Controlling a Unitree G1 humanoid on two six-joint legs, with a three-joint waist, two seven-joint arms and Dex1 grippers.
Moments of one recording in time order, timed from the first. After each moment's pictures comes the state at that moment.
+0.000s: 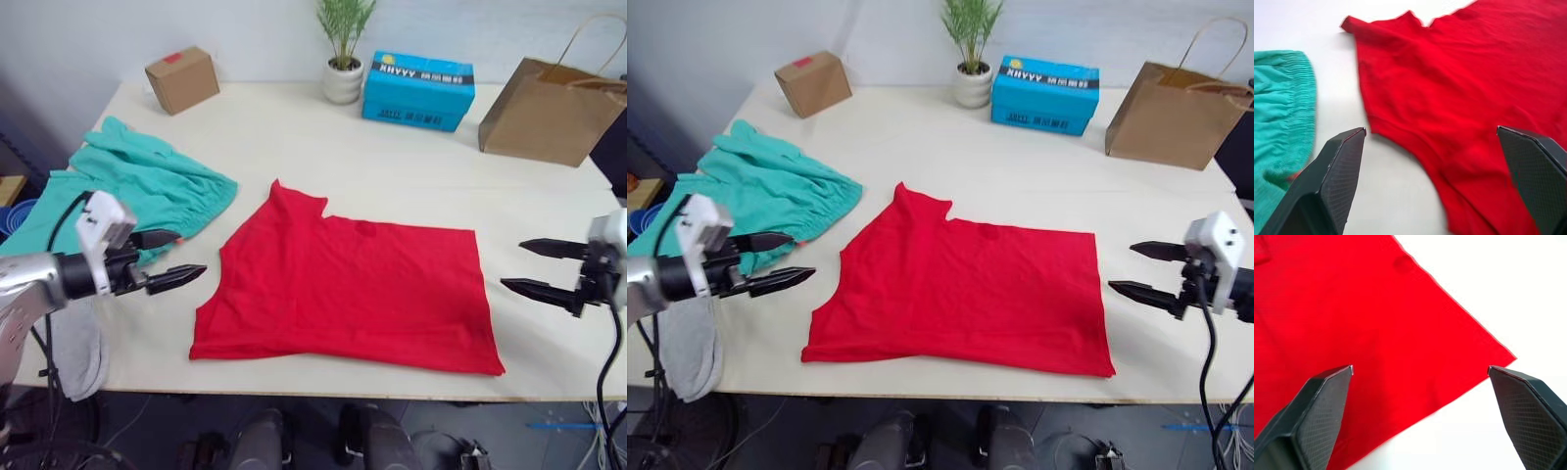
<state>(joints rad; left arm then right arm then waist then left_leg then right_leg) -0.31 0.99 0.27 -0.15 -0.62 0.75 -0.87 -0.27 -1.05 -0.26 0.26 0.52 0.29 1.25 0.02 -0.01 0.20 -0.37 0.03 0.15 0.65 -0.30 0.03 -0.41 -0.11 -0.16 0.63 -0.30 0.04</state>
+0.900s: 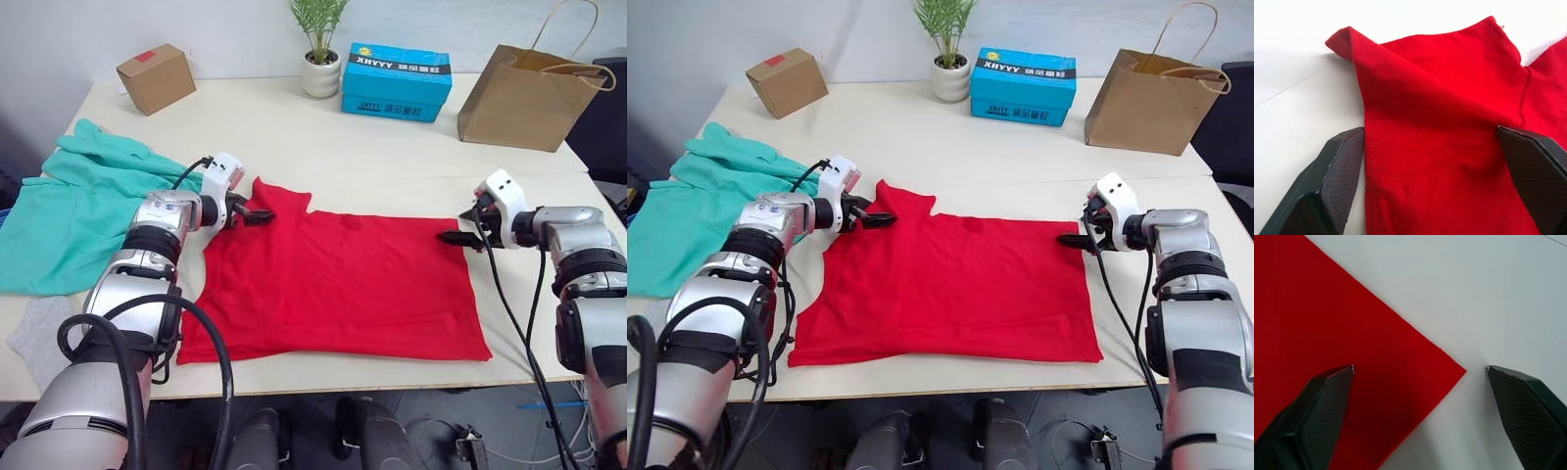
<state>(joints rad) -1.23 0.46 -0.06 1.26 -0.07 0.31 -0.77 -1.11 -0.71 0.06 1.28 -0.03 0.11 1.07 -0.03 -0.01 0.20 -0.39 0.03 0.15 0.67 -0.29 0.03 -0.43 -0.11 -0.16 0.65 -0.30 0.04</state>
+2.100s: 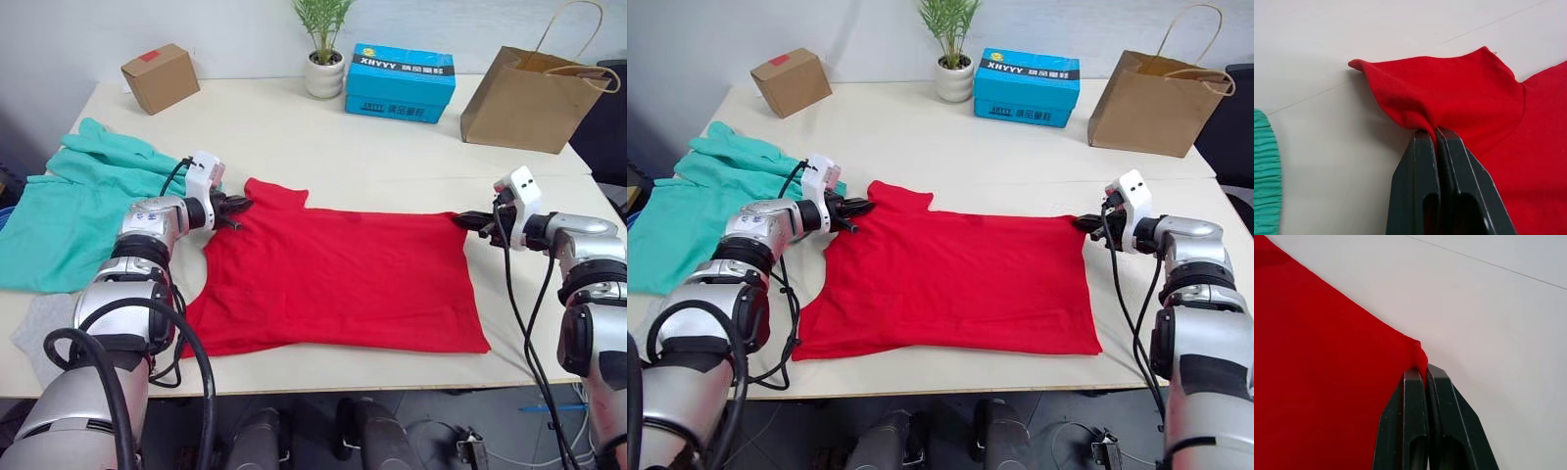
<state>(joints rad) -1.17 0.49 0.10 1.27 -0.05 0.20 -0.82 -1.03 -0.73 -0.13 1.28 0.05 0.05 1.15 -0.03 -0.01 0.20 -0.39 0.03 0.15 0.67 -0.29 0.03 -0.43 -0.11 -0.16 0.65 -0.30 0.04</state>
